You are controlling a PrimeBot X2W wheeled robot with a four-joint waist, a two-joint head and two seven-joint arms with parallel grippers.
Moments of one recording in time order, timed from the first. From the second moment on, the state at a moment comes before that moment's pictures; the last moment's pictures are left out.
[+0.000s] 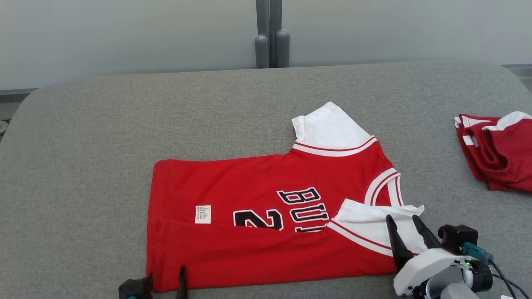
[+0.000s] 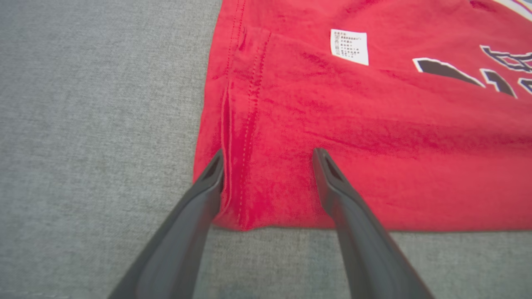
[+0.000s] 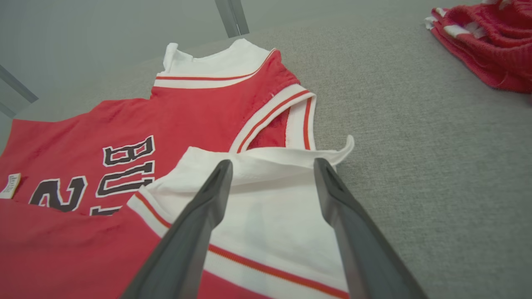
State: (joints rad) left arm -0.05 0.05 -0.16 0.69 -0.28 -0.03 -0.26; right arm -0.15 -0.12 0.13 0.58 0.38 0.13 -0.26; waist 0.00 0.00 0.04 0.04
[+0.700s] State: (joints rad) left arm -0.09 0.05 -0.16 0.69 -0.27 -0.03 -0.27; right arm -0.27 -0.11 0.15 0.70 0.43 0.13 -0.26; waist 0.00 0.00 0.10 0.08
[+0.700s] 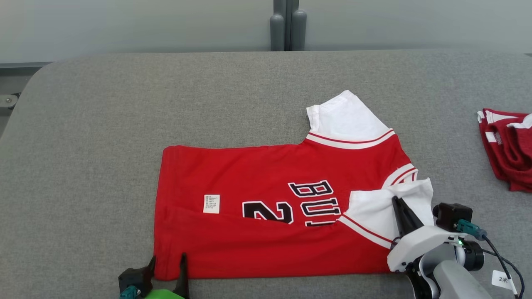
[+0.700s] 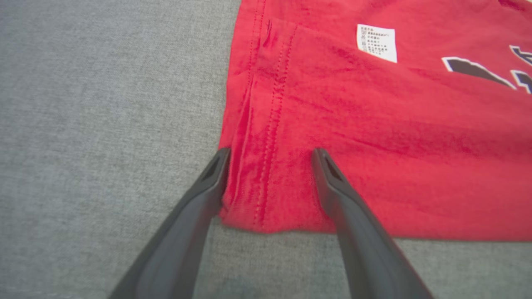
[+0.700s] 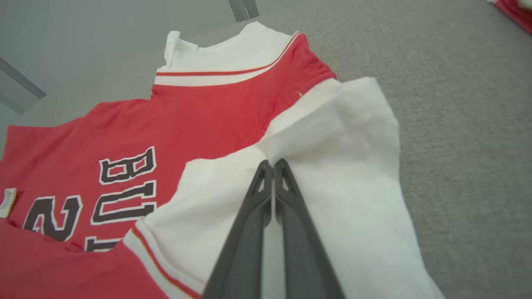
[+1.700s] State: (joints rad) left arm -0.59 0.07 -0.02 0.84 -0.15 -0.04 -0.26; right arm -0.47 -0.15 0.12 0.51 0.27 0.13 -0.26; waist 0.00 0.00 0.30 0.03
